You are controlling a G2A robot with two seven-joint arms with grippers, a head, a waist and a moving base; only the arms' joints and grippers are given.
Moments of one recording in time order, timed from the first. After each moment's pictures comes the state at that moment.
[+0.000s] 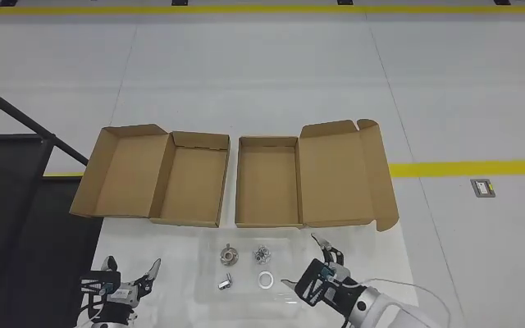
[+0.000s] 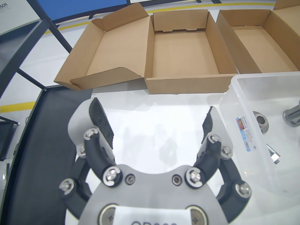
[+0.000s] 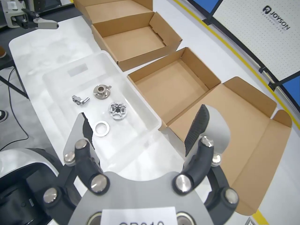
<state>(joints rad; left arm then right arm) 1.83 -1.16 -1.68 -1.85 1.29 0.05 0.18 -1.46 -1.16 1.21 -2.20 -1.54 -0.43 0.46</state>
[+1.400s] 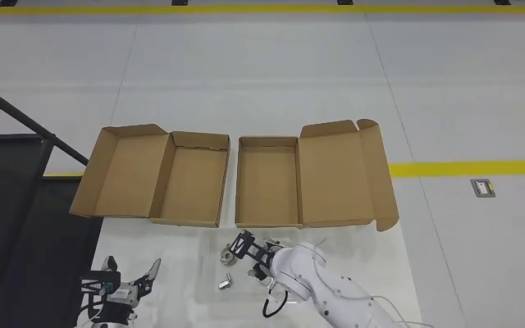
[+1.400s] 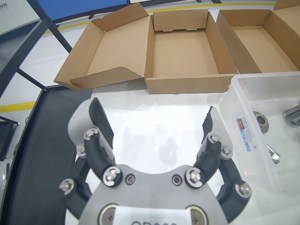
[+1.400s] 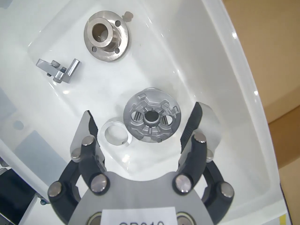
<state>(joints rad) 1.83 -1.16 -1.68 -1.85 1.29 0.05 0.18 -0.75 -1.40 0.64 -1.36 -1.22 -0.15 0.97</state>
